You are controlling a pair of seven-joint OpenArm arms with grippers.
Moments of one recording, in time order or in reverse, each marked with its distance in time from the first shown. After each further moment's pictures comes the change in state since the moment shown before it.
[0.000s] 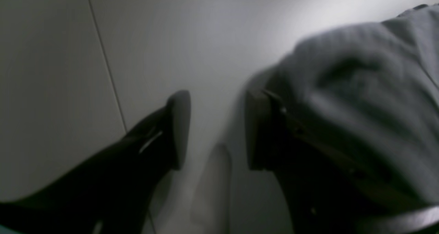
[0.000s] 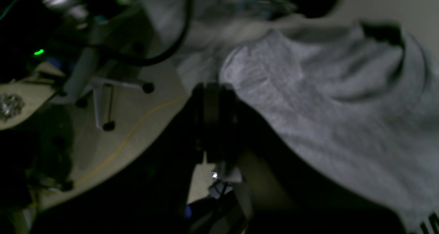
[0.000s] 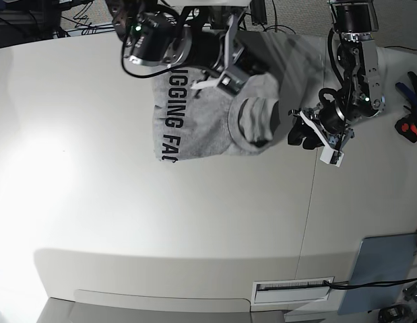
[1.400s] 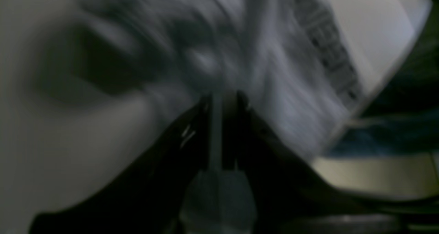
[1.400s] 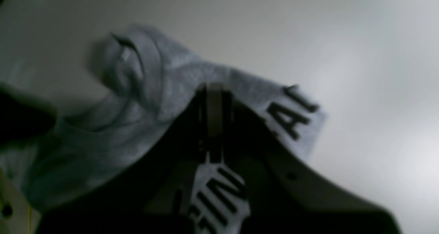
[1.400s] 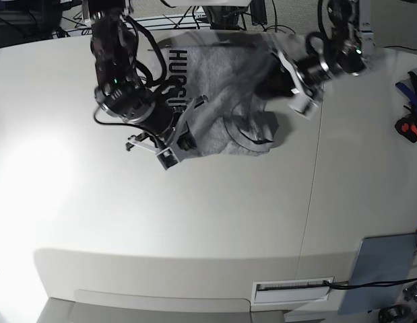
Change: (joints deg) left arm 19.1 0.3 7.5 17.2 -12.4 -9.9 3.5; right arm 12.2 -0.1 19.8 -17.0 -12.0 -5.3 6.6
